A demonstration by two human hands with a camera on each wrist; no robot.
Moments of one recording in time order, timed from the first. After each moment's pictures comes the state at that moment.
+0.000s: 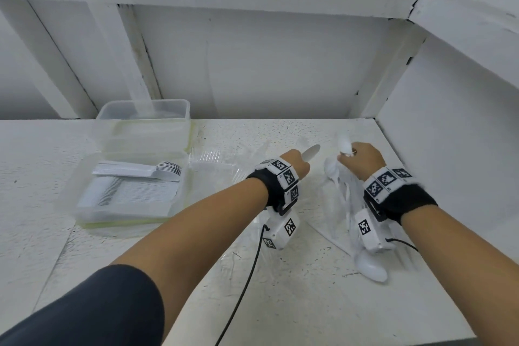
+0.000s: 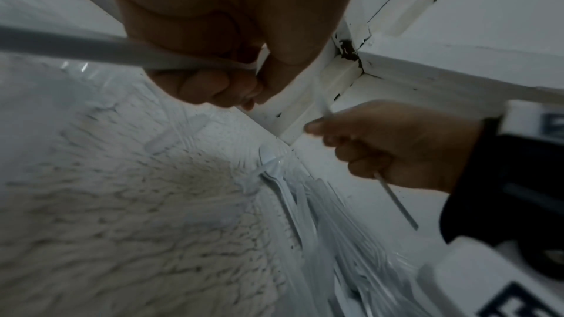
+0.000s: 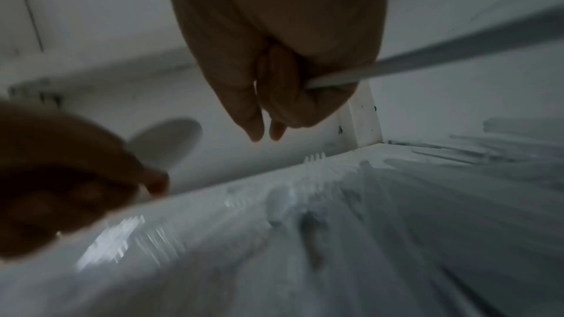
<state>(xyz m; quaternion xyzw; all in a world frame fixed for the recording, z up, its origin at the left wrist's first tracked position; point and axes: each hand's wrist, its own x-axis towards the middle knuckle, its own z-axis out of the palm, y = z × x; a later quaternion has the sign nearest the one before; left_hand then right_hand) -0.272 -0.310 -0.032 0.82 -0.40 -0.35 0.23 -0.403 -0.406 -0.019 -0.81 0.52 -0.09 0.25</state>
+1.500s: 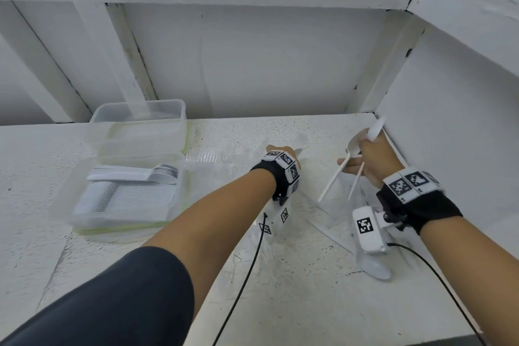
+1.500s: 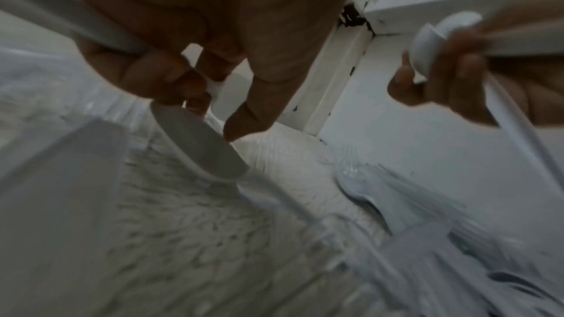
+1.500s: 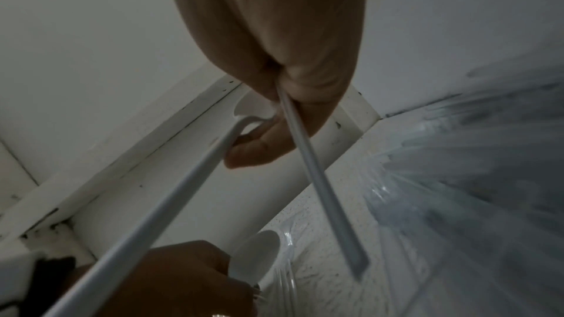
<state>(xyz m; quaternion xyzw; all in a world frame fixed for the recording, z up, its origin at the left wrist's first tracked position) -0.258 -0.305 -0.017 0.81 -0.53 -0.25 0.00 -0.407 -0.380 0.013 -0.54 0.50 -0.28 0.62</state>
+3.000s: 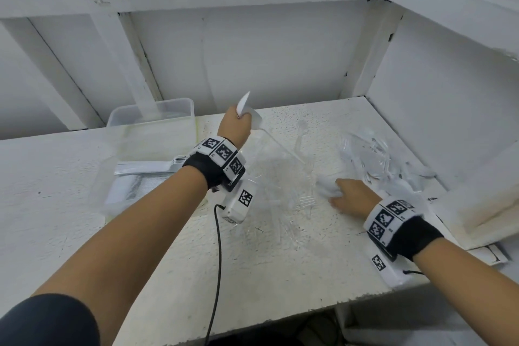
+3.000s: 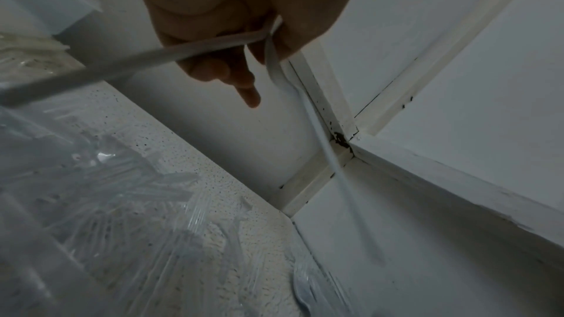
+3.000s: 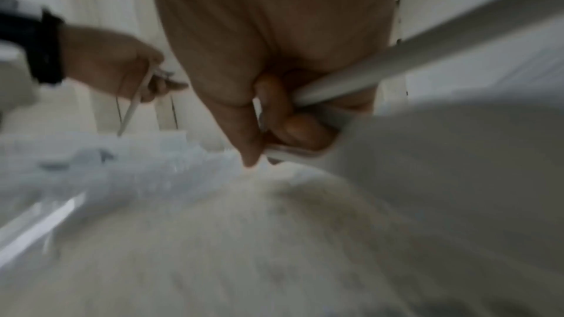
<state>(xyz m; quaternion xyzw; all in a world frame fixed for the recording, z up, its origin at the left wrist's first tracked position) -0.192 -0.222 0.012 0.77 -0.33 -0.22 0.50 -0.440 -0.276 -0.035 -0.84 0.48 0.10 0.23</state>
